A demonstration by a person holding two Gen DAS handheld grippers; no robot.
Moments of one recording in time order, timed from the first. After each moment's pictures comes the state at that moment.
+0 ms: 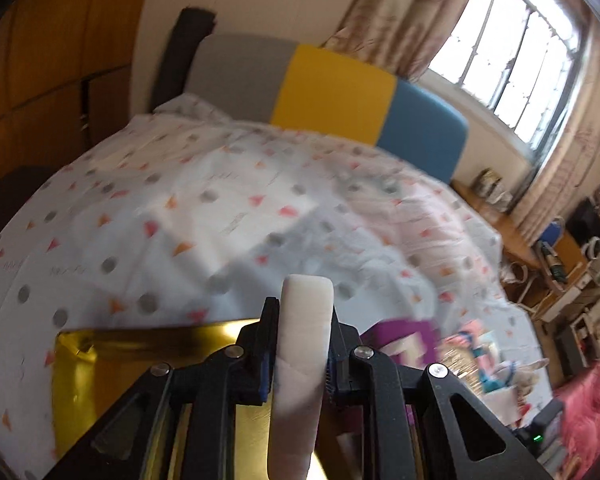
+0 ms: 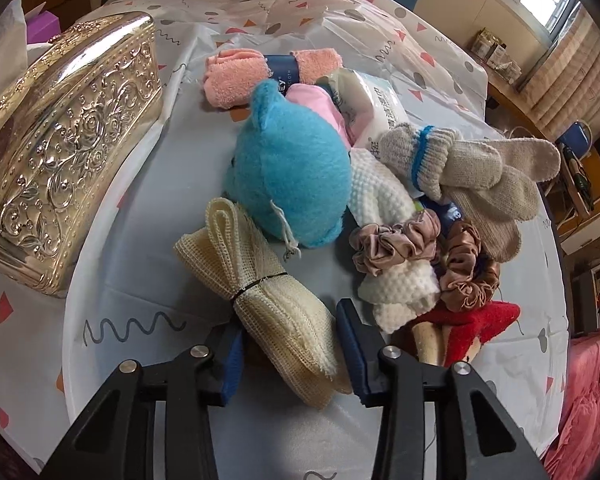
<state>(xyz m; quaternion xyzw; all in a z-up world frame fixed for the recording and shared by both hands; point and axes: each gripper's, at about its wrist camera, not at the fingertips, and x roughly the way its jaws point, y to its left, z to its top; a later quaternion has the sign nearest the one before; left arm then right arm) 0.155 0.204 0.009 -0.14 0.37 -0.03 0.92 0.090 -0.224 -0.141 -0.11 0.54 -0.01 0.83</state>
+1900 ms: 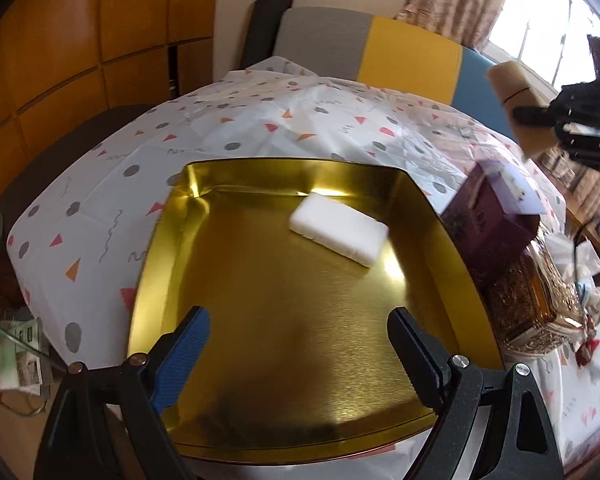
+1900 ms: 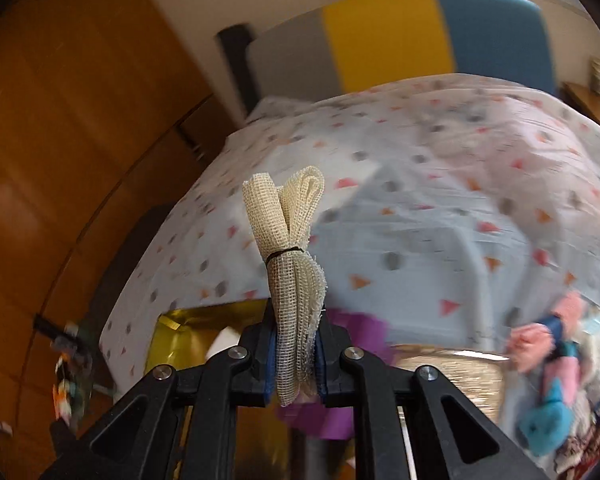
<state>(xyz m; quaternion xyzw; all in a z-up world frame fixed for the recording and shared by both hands) -0.010 0.221 -0.066 -0.11 0.40 0.11 0.90 0.193 -0.010 0.041 0.08 0.45 0.28 0.85</state>
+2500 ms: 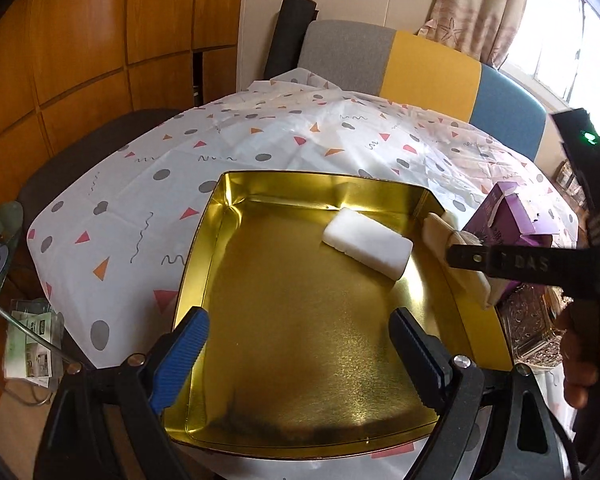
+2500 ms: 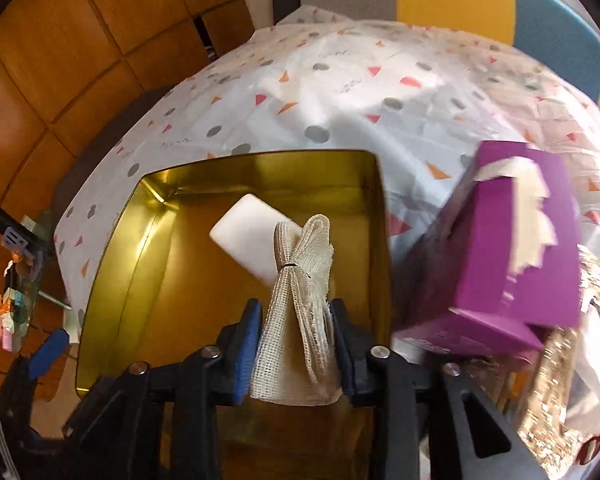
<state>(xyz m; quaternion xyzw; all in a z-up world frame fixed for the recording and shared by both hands) -0.023 0.234 -0.058 -0.12 0.39 0.13 0.91 0.125 0.078 -0.060 -0.05 0.51 0.25 0.82</state>
